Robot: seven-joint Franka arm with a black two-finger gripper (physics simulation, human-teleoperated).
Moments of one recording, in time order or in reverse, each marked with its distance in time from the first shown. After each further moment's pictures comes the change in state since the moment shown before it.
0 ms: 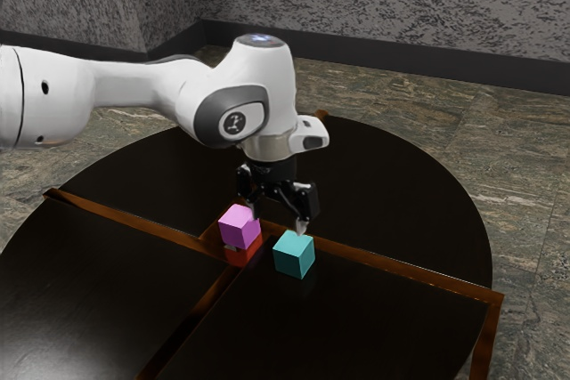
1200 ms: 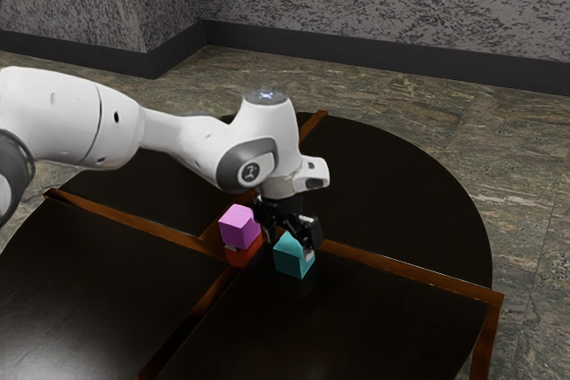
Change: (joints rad) arm -0.081 0.241 0.155 0.012 0.023 0.278 0.205
